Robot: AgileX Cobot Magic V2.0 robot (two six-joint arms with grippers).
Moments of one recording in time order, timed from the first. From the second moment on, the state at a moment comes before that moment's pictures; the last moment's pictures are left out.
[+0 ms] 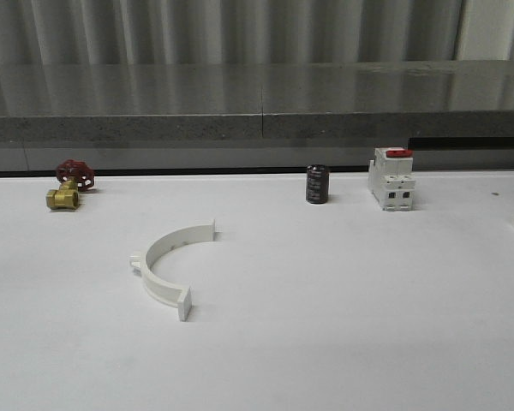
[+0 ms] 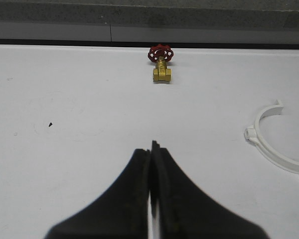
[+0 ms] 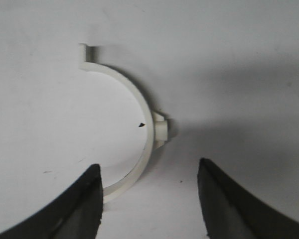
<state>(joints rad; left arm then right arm) -0.11 0.38 -0.41 0.06 0.55 -0.14 -0.26 1.68 -1.21 0.06 0.81 -0.17</state>
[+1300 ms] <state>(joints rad) -0.11 0.38 -0.41 0.06 0.55 -0.14 -0.26 1.94 -1.23 0.08 0.71 -0.21</state>
